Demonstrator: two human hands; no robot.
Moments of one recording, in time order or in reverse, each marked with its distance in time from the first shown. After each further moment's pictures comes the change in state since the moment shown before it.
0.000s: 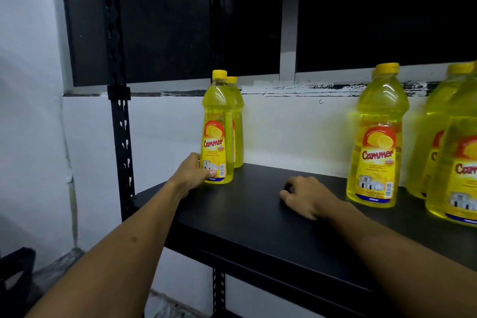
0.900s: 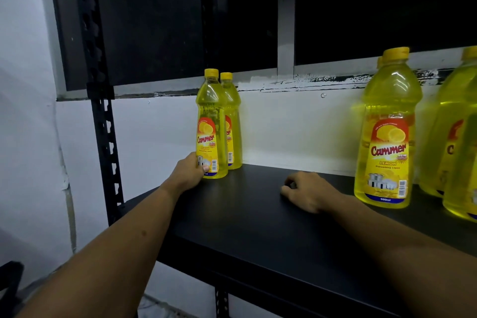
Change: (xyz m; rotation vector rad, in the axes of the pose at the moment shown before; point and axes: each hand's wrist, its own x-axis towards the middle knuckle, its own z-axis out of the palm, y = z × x) left_hand 0.038 -0.014 0.005 0.309 0.026 0.093; right_hand 0.028 0.010 0.005 0.022 -0.024 -0.002
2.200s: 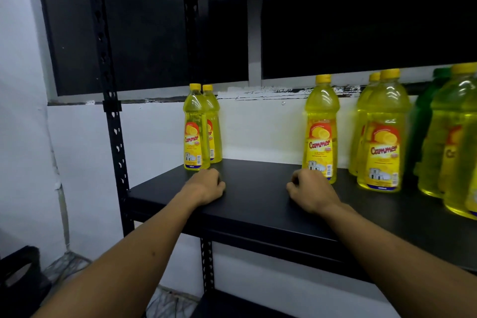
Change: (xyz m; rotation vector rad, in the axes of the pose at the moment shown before) left_hand -0.118 0.090 0.024 0.494 -0.187 0.125; right_hand -0.133 0.022 -0.041 0.089 0.318 0.098
